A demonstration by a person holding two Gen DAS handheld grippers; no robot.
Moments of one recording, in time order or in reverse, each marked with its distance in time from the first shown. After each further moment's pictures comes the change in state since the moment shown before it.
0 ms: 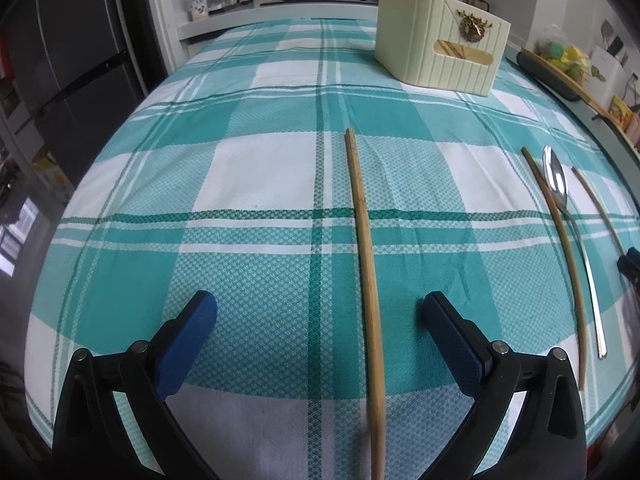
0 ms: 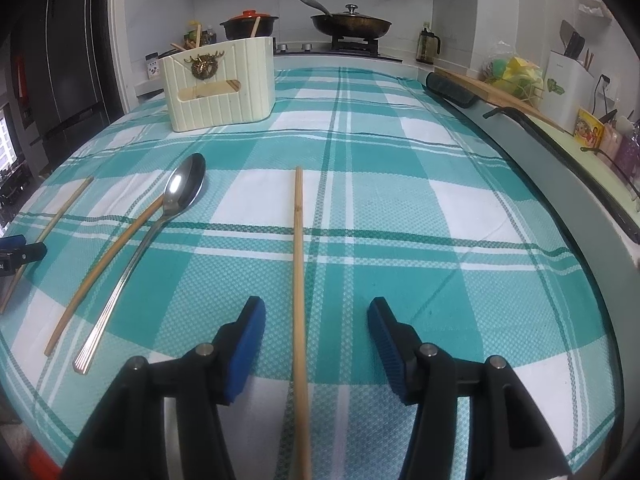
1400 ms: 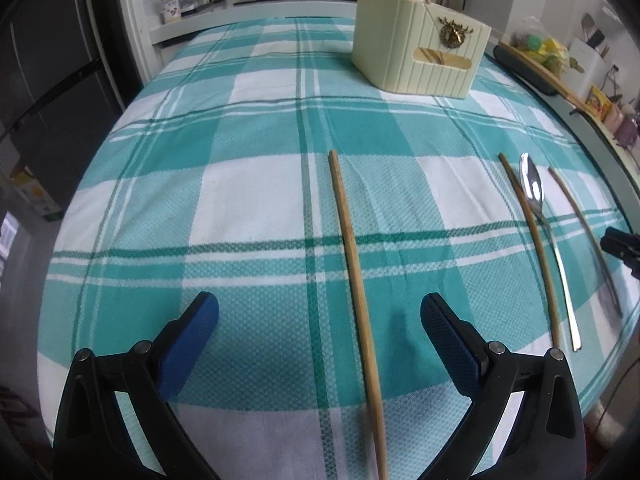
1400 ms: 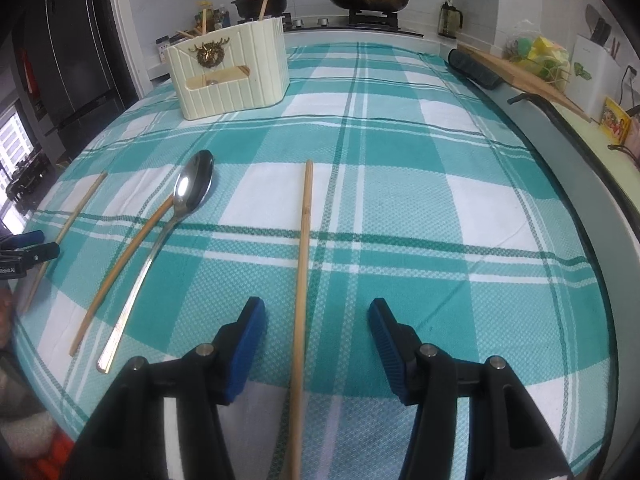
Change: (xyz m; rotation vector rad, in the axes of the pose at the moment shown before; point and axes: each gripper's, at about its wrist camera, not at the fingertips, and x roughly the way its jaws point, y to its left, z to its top) left arm -0.014 0.009 0.032 0.067 0.043 -0.106; right arm 0.004 -0.018 0.029 0.000 0.128 0.121
